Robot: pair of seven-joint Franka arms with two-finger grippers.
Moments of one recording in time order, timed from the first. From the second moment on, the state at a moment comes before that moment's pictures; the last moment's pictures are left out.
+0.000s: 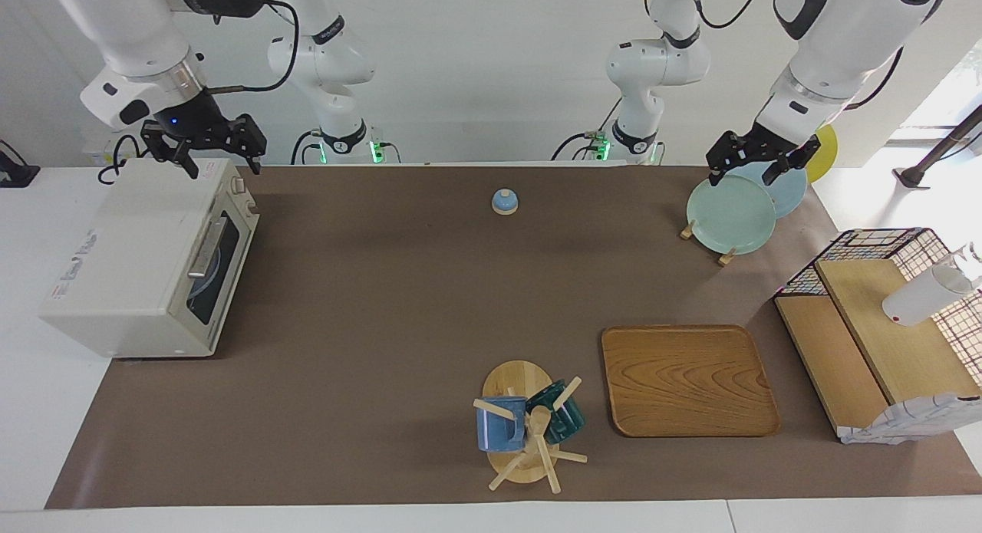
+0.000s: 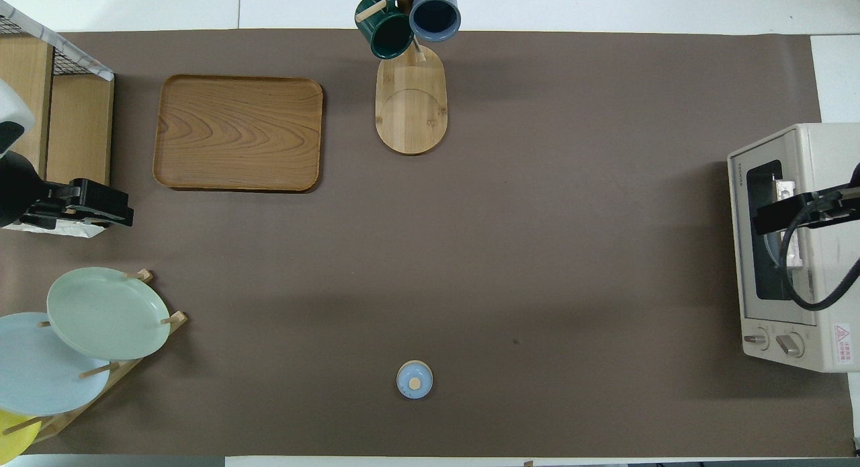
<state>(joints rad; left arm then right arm) -0.04 -0.05 -0.07 -1.63 -0.04 1.50 -0.06 -0.04 -0.07 0.04 -1.63 -0.03 1.48 -0.14</state>
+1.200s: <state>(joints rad) -0.04 -0.05 -0.07 -1.63 -0.04 1.50 -0.06 -0.05 -0.07 0.02 -1.73 -0.03 1.64 -0.11</state>
